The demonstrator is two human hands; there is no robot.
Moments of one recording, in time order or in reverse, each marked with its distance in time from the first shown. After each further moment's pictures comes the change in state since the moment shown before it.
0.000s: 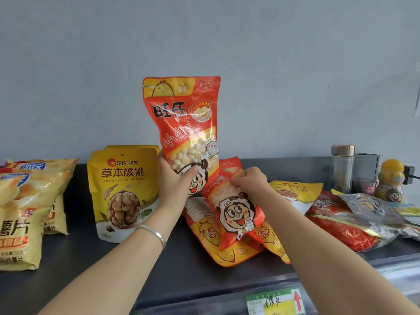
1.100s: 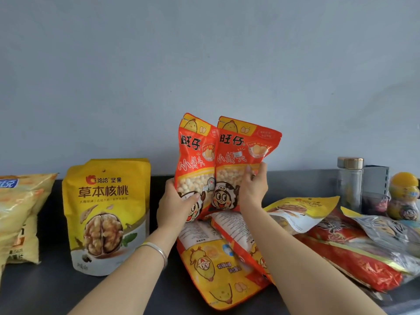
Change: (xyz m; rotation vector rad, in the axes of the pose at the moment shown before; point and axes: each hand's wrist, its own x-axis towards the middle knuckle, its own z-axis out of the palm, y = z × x) left_hand 0.032 -0.064 0.026 0.483 -0.055 -0.165; right_hand 0.048 0.000 0.027 0.601 0.515 -0.174
